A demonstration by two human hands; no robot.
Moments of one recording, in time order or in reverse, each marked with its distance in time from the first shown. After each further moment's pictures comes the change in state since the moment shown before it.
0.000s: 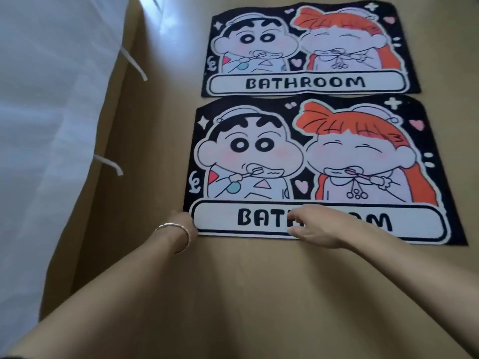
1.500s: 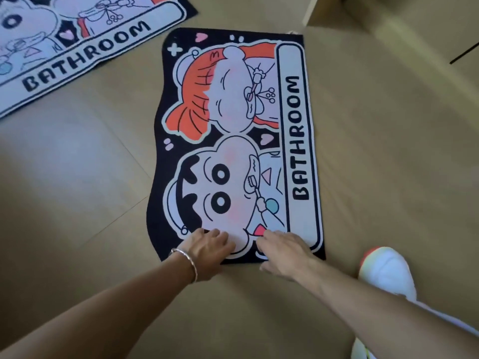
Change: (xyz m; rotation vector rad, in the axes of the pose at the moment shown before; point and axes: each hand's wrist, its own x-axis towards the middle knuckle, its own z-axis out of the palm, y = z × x) left_hand -0.117 0.135 0.128 1.014 -0.052 1.476; right_hand -0.136 0.042 0.208 0.210 0.167 0.375
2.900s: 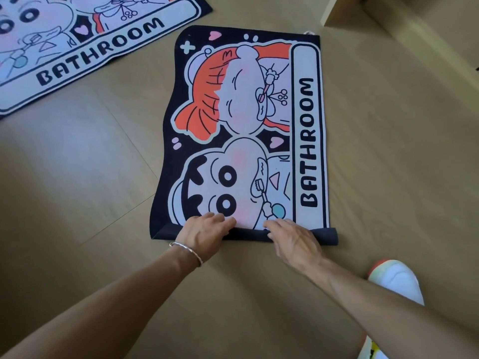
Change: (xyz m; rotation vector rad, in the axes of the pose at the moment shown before) left_hand 0.016 -0.021 0.000 -0.126 0.304 -0.256; right_hand 0.025 0.028 0.016 0.148 0.375 0.006
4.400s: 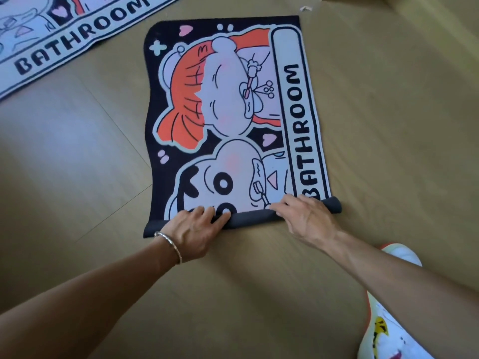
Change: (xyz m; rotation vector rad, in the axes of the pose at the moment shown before) left_hand -0.012 -0.013 -0.005 0.264 -0.235 0.147; right_hand 0.009 0.026 -0.015 -0.088 0.011 -0.057
